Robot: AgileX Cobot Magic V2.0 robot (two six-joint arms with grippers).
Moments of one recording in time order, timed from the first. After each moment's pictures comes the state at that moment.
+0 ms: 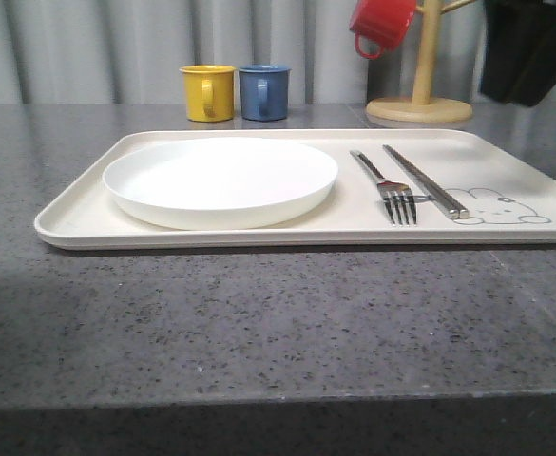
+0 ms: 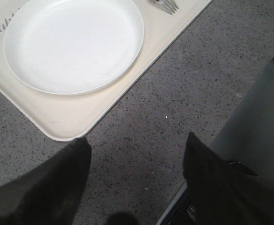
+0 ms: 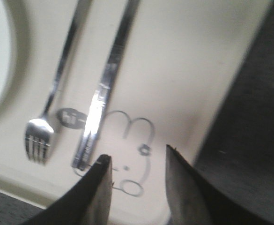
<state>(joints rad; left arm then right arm) -0.74 0.85 -0.87 -0.08 0.85 0.16 0.12 1.65 -1.57 0.14 1.23 -0.16</state>
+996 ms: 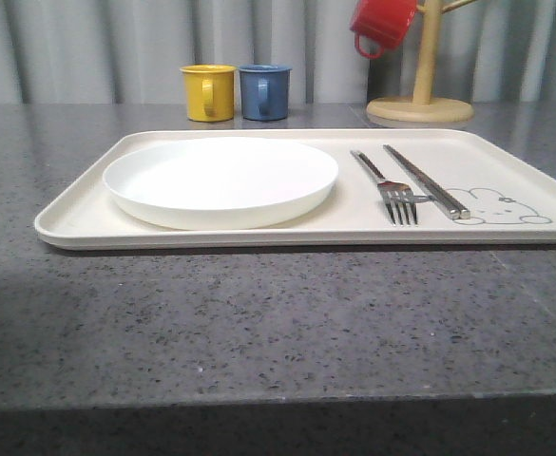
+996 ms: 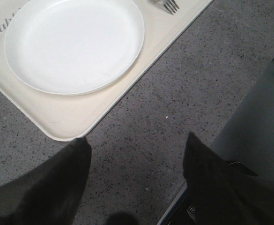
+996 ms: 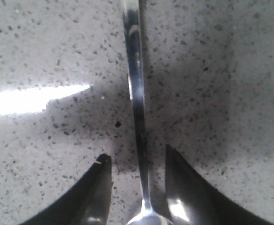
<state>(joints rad) -0.74 0.85 -0.87 -0.08 0.85 0.16 -0.29 1.84 -1.54 -0.01 1.23 -0.17</state>
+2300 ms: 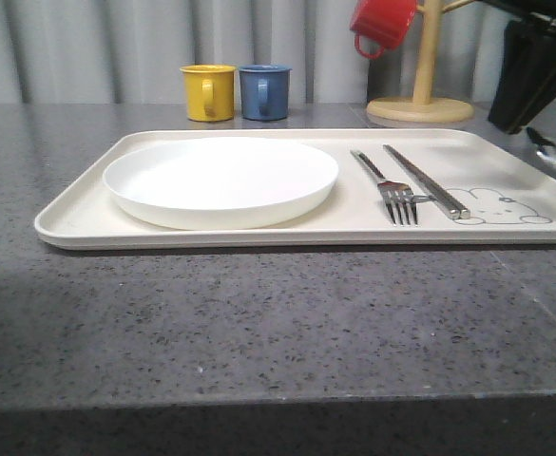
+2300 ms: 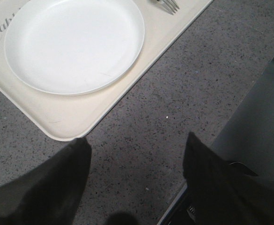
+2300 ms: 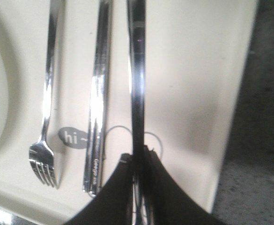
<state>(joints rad) -0.74 0.85 -0.87 -0.08 0.85 0.16 0.06 1.77 -1.56 0.34 1.23 -0.12</state>
